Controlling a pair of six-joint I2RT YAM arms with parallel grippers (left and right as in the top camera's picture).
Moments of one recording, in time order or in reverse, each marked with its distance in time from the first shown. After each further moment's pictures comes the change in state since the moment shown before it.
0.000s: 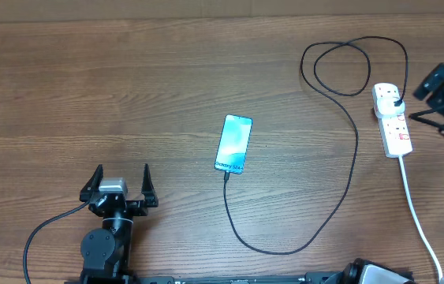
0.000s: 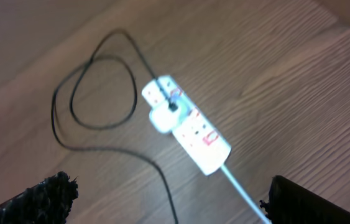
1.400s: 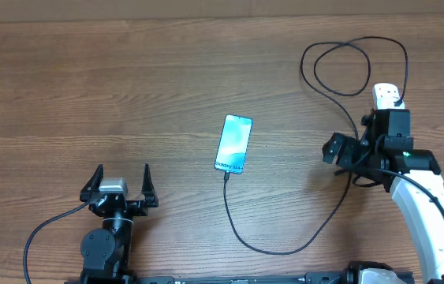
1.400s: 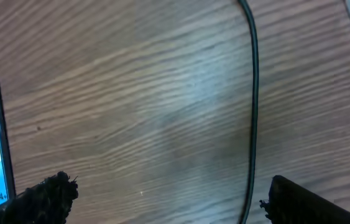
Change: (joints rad) left arm 0.000 0.000 0.000 0.000 0.003 0.000; right arm 0.262 -0.087 -0.731 0.354 -0.194 0.000
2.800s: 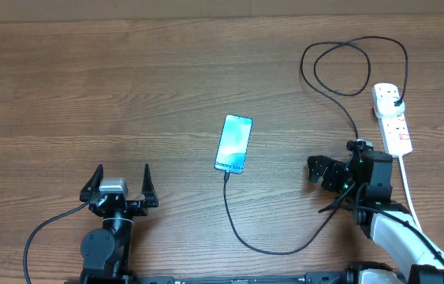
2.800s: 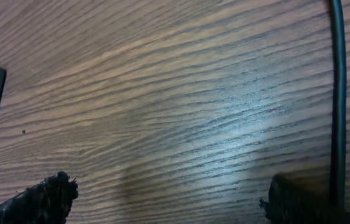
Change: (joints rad) left arm 0.000 0.000 0.000 0.000 0.000 0.003; right arm 0.000 -0.024 -0.538 0.833 -0.114 -0.001
